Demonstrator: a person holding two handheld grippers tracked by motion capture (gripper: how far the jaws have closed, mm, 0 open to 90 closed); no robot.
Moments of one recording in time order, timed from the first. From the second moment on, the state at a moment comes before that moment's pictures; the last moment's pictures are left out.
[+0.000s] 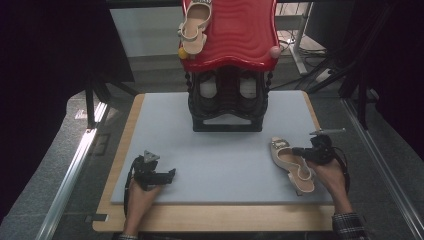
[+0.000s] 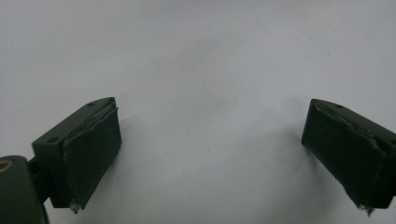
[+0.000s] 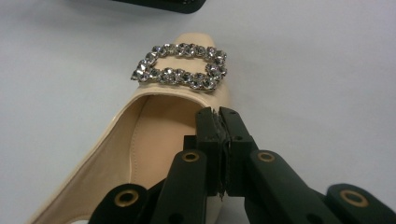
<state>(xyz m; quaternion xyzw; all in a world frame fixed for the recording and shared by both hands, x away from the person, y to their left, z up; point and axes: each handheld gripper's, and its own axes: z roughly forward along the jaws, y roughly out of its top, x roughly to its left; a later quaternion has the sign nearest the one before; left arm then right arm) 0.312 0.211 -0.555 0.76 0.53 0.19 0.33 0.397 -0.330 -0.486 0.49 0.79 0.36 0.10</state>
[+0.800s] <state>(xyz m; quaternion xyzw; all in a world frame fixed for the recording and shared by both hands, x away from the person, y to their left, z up) 0.311 0.211 -0.555 0.75 0.53 0.19 0.33 0.398 -0.327 -0.457 0.50 0.72 0.46 0.13</state>
